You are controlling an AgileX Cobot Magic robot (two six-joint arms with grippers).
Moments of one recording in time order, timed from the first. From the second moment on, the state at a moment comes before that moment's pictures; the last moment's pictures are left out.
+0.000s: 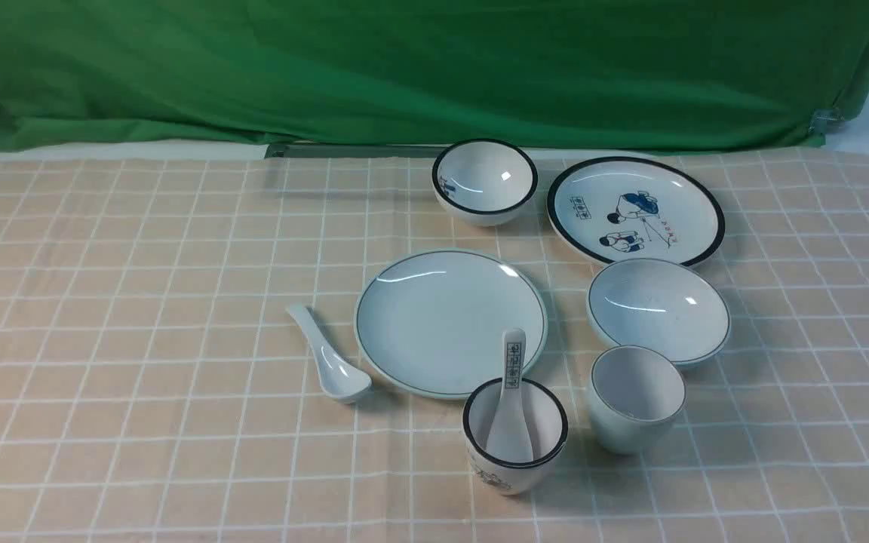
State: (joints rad) right arm 0.07 0.00 0.01 0.09 0.27 -0.09; left arm 0.04 0.00 0.01 -0.14 0.23 0.25
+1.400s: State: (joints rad) right arm 0.07 0.00 0.01 0.11 0.21 -0.07; left arm 0.01 0.65 -0.62 -0.44 0.56 0.27
